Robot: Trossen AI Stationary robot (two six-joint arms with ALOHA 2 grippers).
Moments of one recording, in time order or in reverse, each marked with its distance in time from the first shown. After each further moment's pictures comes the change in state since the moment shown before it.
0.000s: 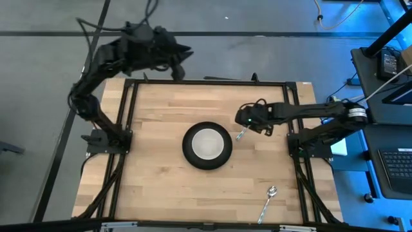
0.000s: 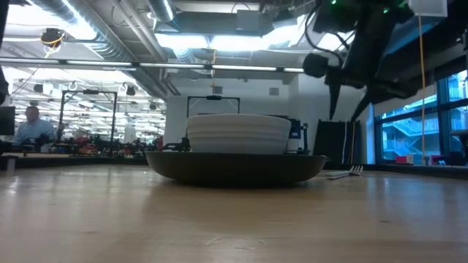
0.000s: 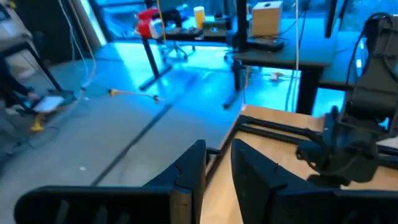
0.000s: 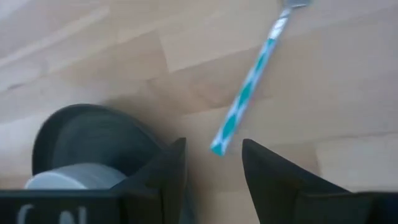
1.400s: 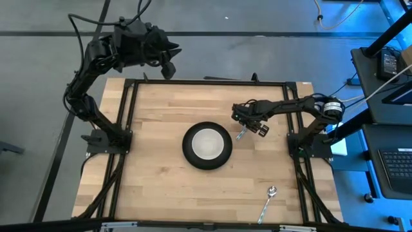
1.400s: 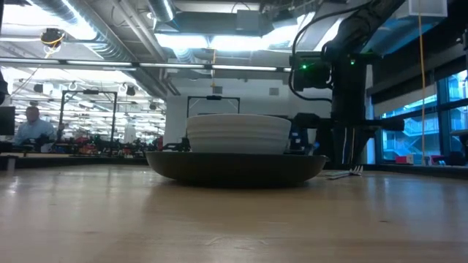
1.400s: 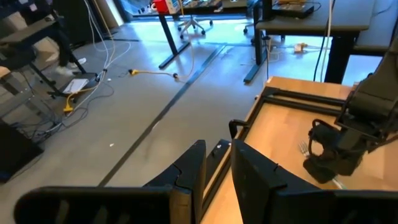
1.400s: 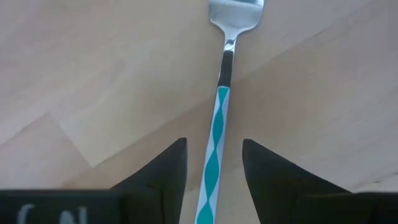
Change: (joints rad) left arm 0.099 -0.042 -0.001 -0.137 0.001 0.065; right arm -0.143 0.309 0.000 0.043 -0.048 0.151
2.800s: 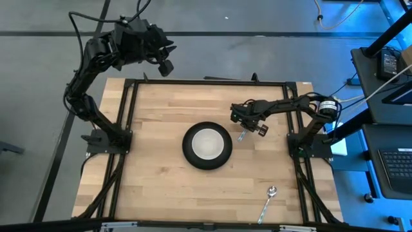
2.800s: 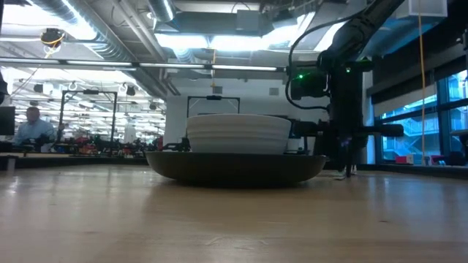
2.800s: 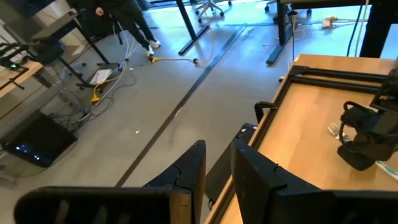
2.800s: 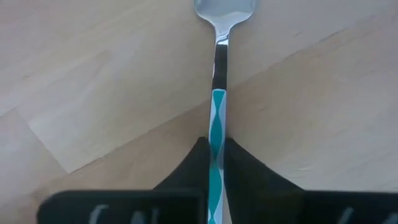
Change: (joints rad) left arm 0.050 -0.001 0.000 -0.049 -0.051 0.076; right arm -0.019 0.077 0.002 0.030 -0.043 -0.078
